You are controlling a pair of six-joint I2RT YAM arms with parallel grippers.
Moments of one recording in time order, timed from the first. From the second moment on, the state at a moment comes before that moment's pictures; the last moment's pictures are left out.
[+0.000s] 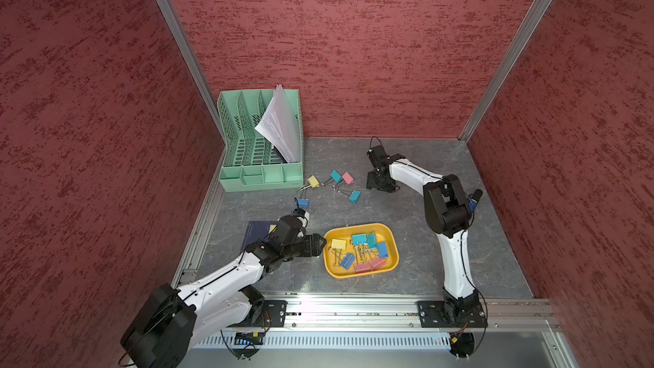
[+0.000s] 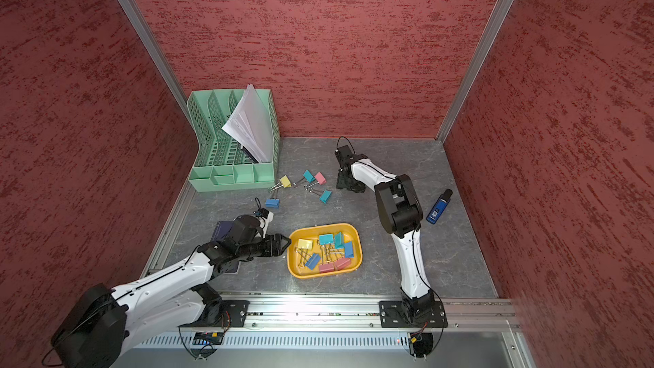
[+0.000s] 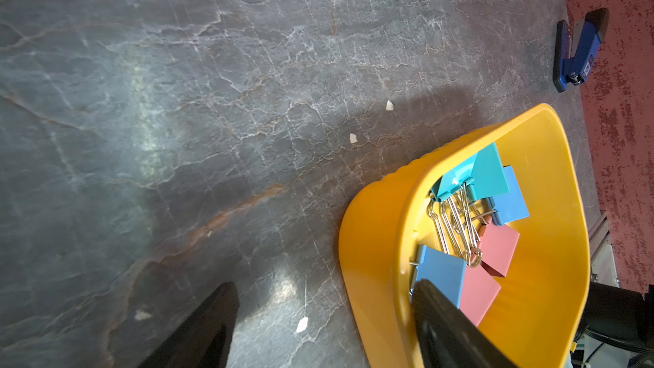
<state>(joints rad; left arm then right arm) -0.61 1.01 0.35 -0.16 0.19 -0.63 0.39 2.23 1.73 -0.76 0.13 0.58</state>
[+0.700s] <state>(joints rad) -0.60 1.01 0.35 -0.16 0.20 -0.63 0.45 2.01 1.58 -0.75 0.21 0.45</state>
